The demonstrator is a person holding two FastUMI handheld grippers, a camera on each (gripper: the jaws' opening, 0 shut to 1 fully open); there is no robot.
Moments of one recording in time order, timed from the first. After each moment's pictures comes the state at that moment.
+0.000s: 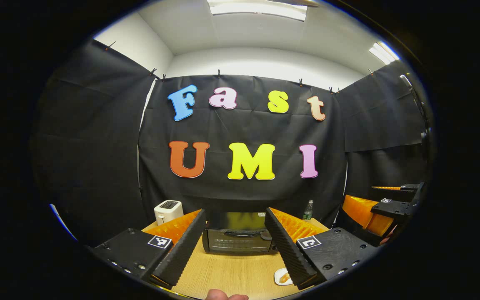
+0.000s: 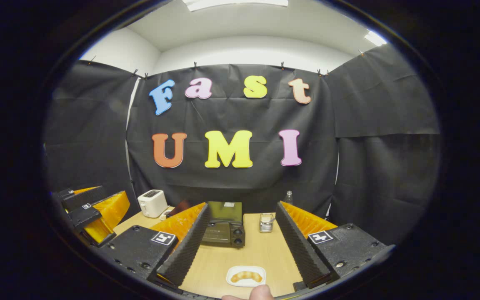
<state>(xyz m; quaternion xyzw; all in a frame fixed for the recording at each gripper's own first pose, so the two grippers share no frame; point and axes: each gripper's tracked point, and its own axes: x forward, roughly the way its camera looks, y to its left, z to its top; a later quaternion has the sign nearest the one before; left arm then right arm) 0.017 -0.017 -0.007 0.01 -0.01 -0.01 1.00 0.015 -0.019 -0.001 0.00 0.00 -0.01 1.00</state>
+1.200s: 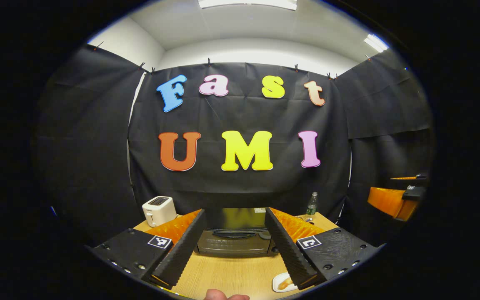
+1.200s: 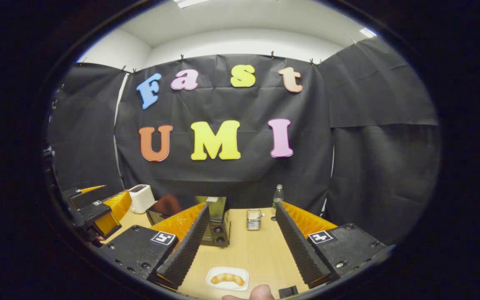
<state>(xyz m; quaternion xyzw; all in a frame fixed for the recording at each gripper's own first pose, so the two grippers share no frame) 0.105 -0.057 -0.057 0.03 0.03 -0.01 1.00 0.071 -0.108 -0.032 0.01 0.03 -0.03 1.00</state>
